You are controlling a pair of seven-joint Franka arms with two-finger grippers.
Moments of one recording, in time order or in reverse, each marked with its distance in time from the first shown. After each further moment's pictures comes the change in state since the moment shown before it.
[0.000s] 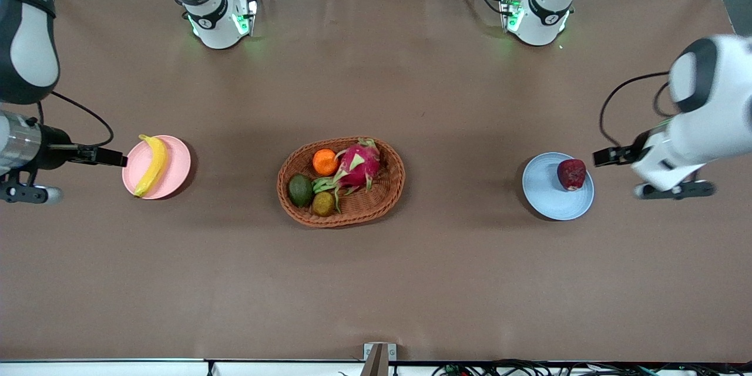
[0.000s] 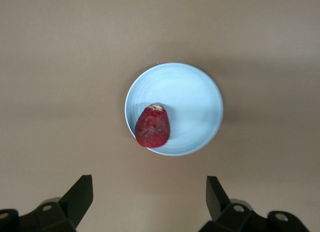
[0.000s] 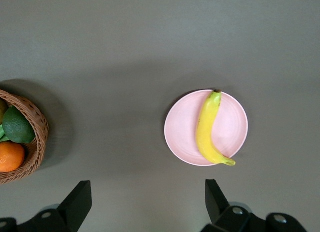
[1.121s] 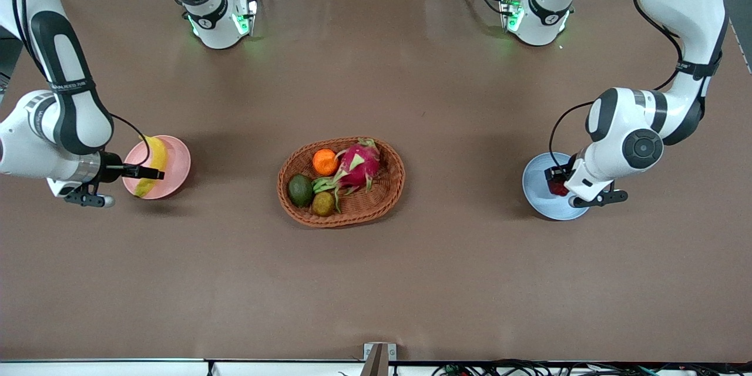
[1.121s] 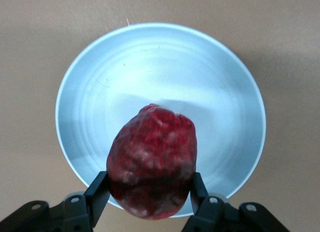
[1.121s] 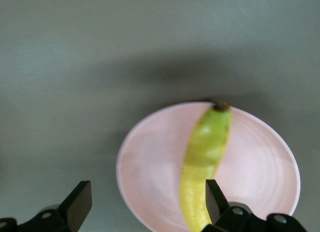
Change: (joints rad) left arm -0.069 0.211 0.002 -0.376 0.121 0.507 -0.262; right arm -0.156 0.116 0.015 -0.474 0.163 0.561 -0.276
